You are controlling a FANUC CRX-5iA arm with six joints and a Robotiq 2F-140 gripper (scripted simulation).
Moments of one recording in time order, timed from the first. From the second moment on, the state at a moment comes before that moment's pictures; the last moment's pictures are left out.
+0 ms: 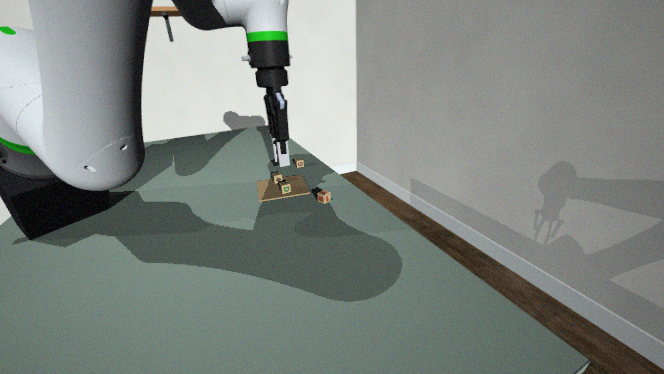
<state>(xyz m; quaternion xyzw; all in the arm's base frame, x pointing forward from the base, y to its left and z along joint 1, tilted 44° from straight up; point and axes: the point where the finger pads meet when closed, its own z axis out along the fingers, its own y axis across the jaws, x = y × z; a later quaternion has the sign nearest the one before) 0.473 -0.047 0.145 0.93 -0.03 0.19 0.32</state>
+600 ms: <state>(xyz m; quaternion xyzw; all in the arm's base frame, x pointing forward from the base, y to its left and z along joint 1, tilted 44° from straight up) 0.471 -0.042 0.151 0.93 -0.03 0.19 0.32</state>
